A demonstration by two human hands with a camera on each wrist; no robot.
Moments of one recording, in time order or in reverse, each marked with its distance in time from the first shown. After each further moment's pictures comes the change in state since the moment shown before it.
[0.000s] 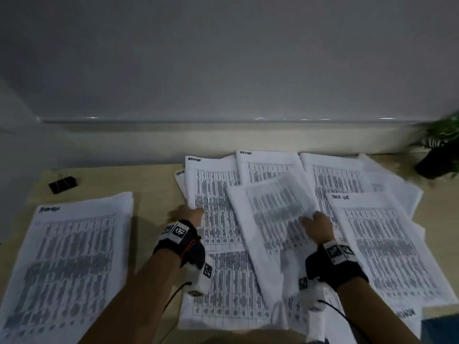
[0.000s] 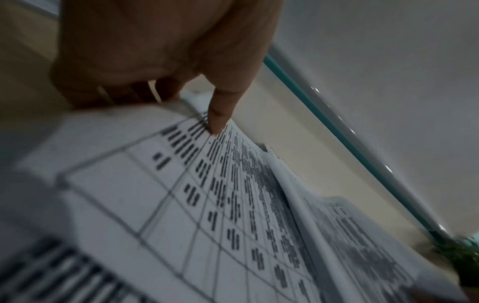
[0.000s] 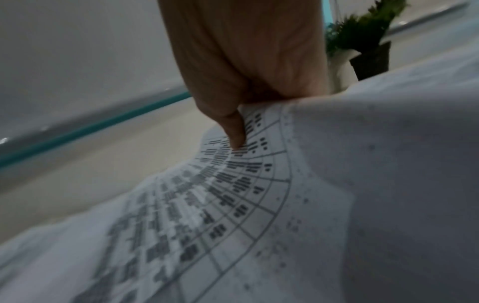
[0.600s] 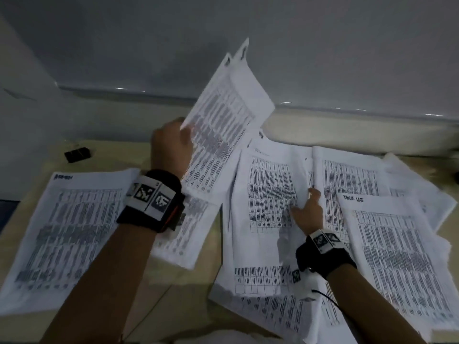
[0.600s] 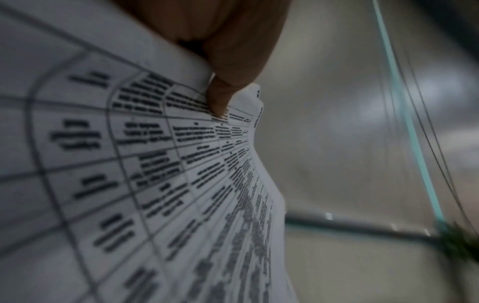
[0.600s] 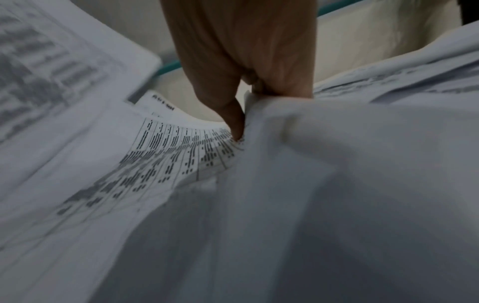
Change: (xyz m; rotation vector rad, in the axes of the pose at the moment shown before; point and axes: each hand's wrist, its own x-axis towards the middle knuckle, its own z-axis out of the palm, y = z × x) left_hand -0.068 0.074 -0.077 0.094 0.678 0.771; right_hand 0.005 -0.030 0.022 0.229 -0.021 -0.196
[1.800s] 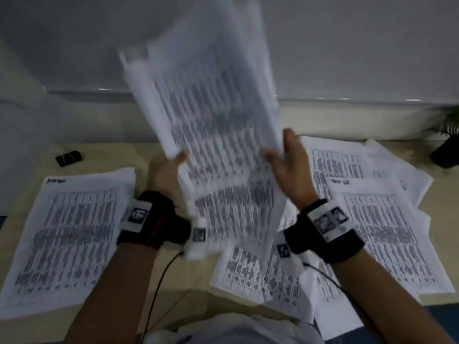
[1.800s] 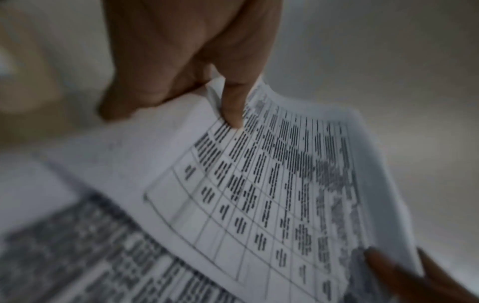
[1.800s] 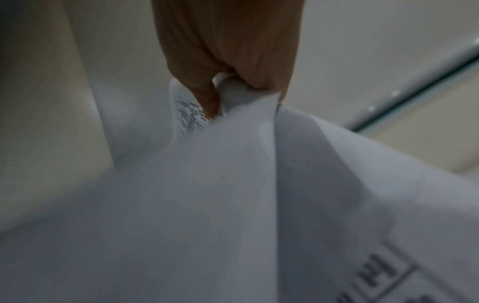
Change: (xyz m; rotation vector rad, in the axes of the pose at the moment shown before) left_hand -0.042 -0.030 0.014 -0.928 -0.213 -0.670; right_hand -0.088 -0.117 -0.044 0.324 0.025 -0.742
